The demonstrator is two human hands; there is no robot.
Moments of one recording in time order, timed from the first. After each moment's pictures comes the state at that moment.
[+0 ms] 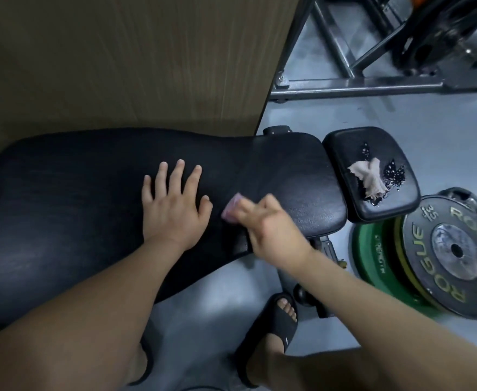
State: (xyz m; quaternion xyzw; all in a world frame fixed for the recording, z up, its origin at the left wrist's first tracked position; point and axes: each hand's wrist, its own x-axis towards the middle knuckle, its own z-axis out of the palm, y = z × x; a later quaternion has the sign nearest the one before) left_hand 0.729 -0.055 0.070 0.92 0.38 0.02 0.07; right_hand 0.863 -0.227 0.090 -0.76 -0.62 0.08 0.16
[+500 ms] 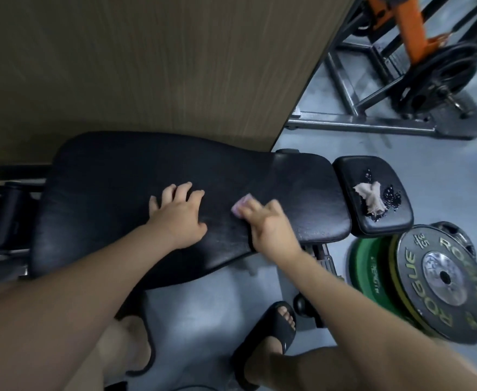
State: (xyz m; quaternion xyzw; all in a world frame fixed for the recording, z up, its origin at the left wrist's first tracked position) left_hand 0.659 -0.032 0.126 0.89 0.36 -0.15 0.23; right_hand 0.817 -0.199 0.099 -0.79 -0.60 0.03 0.13
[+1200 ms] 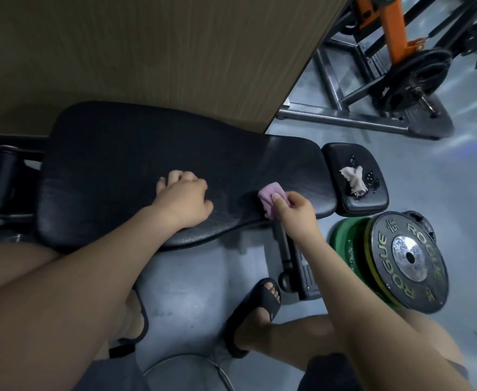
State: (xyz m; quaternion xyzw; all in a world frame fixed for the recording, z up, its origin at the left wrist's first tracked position) left_hand 0.634 -0.054 0.138 0.90 0.32 -0.12 0.26; right_hand 0.806 -0.248 0.133 -0.89 -0.18 0.21 0.36
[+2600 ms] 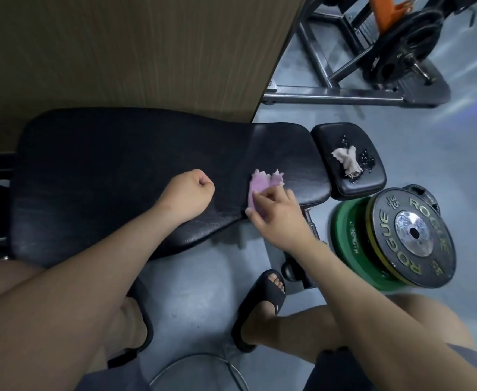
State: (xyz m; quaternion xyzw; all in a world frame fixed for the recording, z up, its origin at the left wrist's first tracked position) left_hand 0.671 -0.068 0.142 0.80 0.38 -0.01 0.47; right_hand 0.805 -0.265 0.101 -0.88 -0.45 0.03 0.14
